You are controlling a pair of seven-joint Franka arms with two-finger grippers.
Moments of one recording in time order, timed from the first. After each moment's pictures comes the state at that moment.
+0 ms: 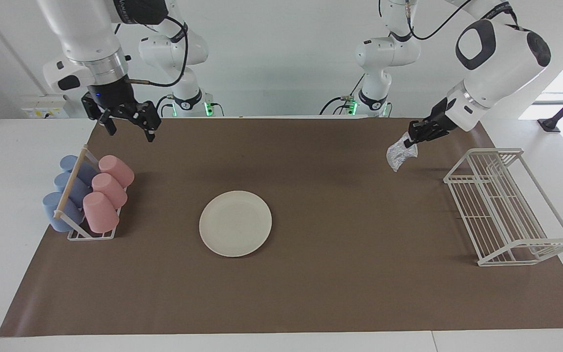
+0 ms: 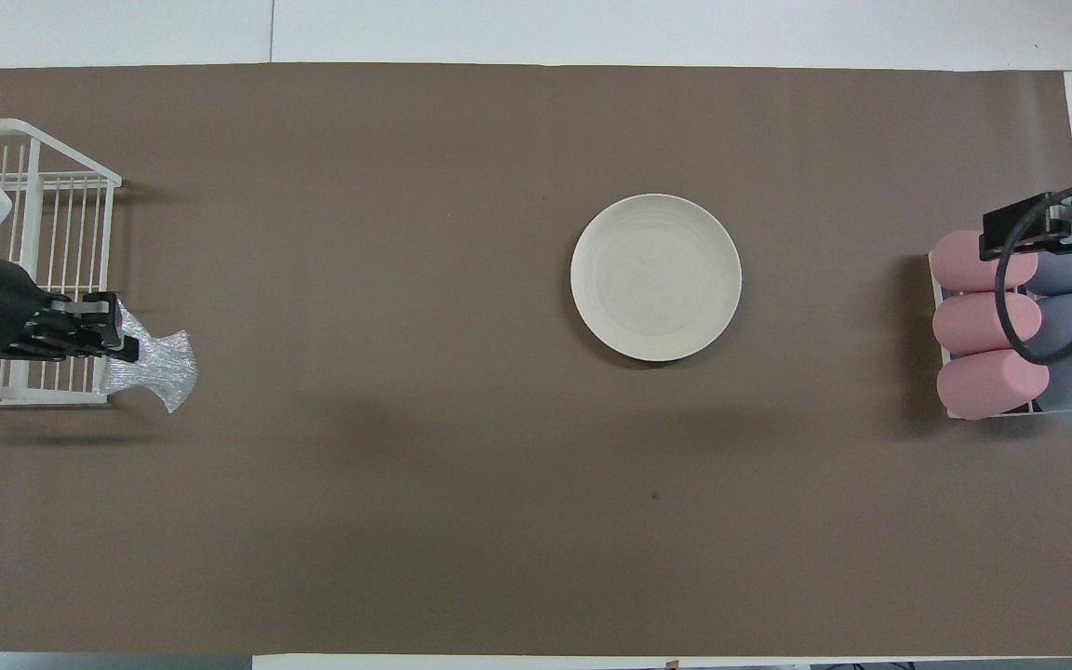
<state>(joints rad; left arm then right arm) 0.04 -0.04 -0.08 -1.72 -0.12 1.51 -0.14 0.06 0.02 -0.06 -1.49 -0.06 1.53 0.02</state>
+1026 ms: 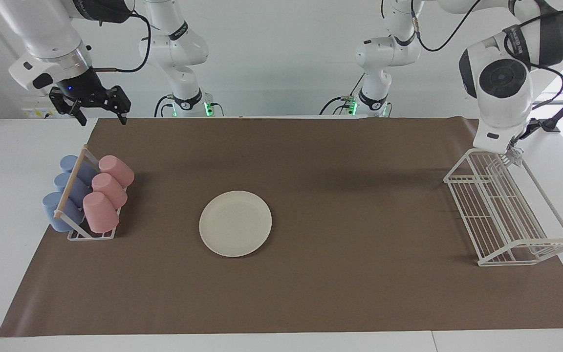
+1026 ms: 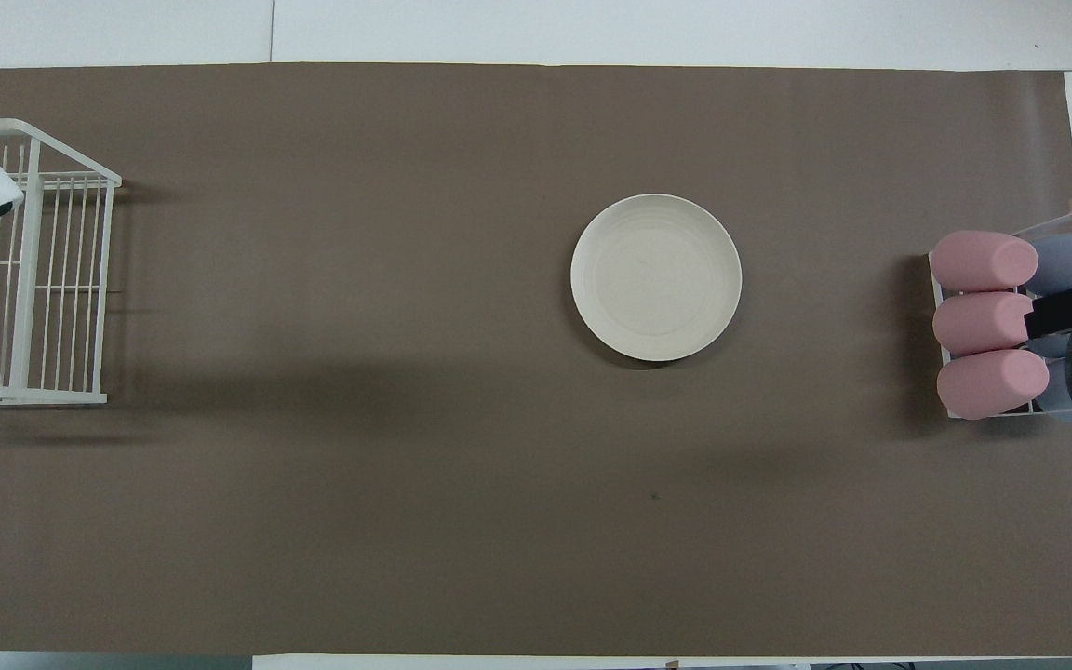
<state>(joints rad) 0.03 0.13 -0.11 -1.73 0.74 1.62 -0.15 0.02 -0.08 -0.08 -1.65 -0.06 1.51 -0.12</state>
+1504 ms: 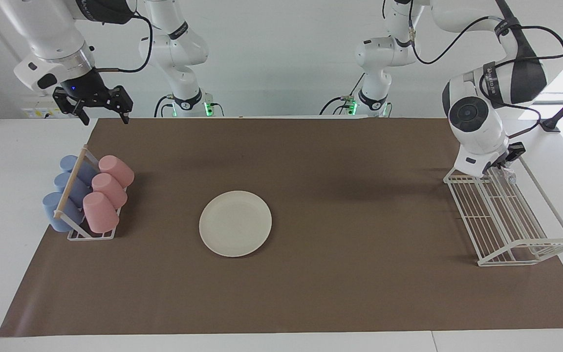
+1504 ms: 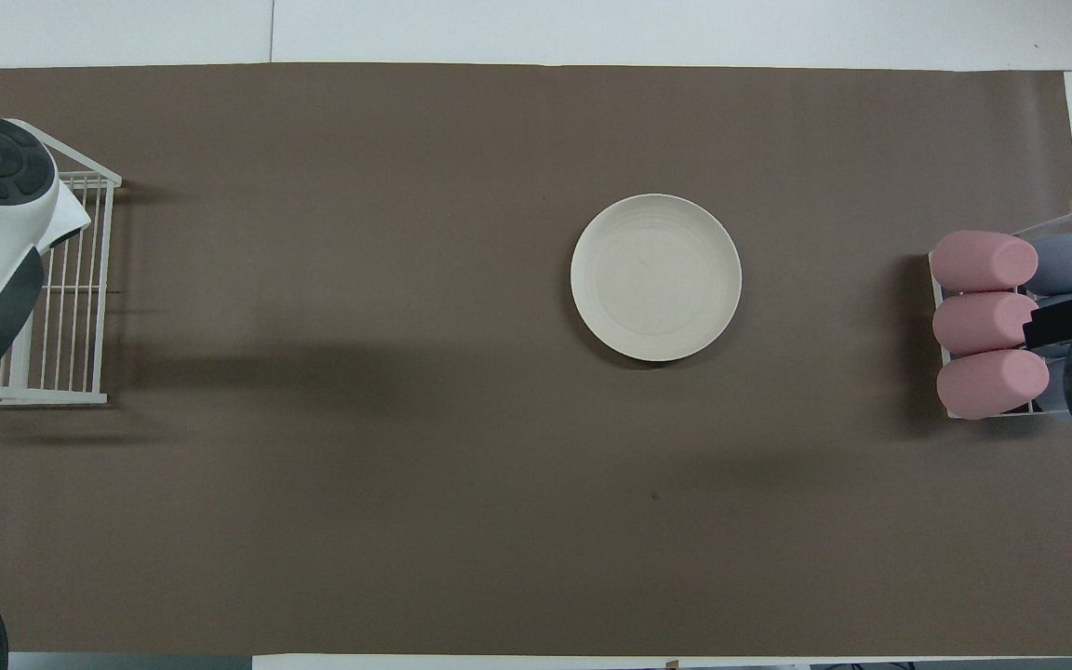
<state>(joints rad) 0.01 0.14 -0.11 -1.86 0.84 1.77 -0.20 0.02 -0.10 -0.07 -1.68 -0.06 1.49 -0.12</state>
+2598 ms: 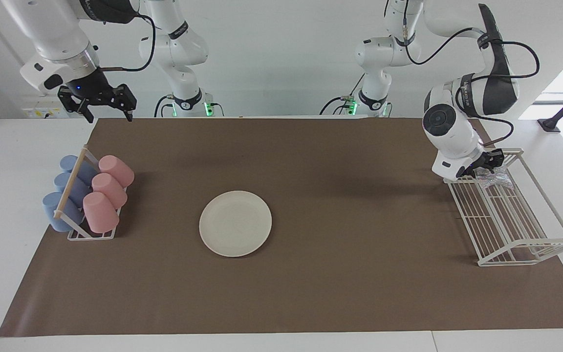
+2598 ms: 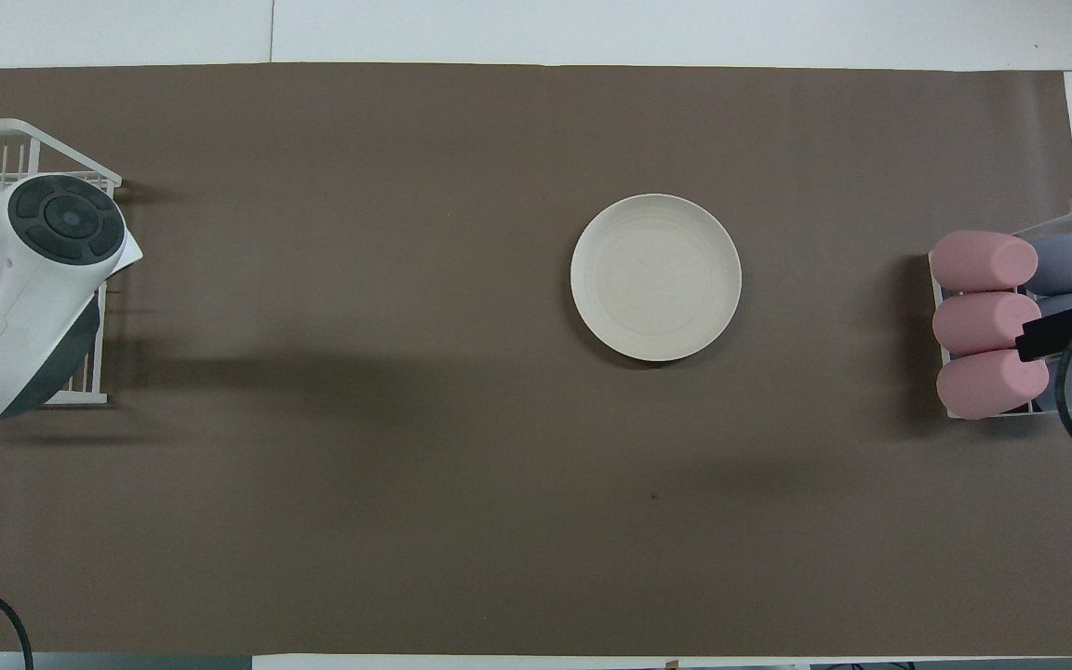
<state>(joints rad) -0.01 0.11 -0.12 -1.96 0.84 1.83 -0.26 0.02 -0.11 -0.07 -1.68 -0.06 1.49 -0.12</state>
